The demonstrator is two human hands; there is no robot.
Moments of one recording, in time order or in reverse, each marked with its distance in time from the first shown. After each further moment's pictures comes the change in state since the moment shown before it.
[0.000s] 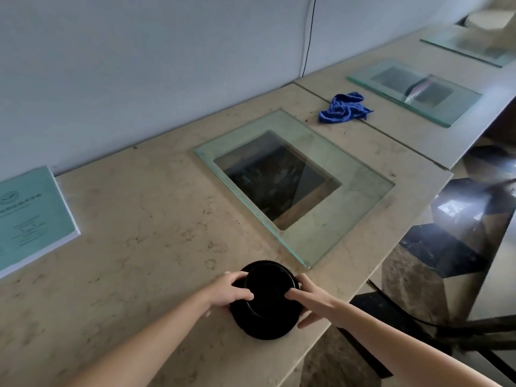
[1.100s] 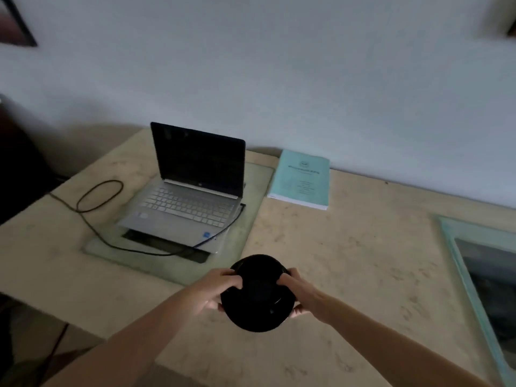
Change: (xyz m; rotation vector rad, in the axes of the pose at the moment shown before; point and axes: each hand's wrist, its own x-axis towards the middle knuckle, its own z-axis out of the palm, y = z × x) left_hand -0.315 -0.254 -0.047 -1.003 0.787 -0.209; right_hand -0.035 -0.144 0.353 -0.609 -0.588 -0.293
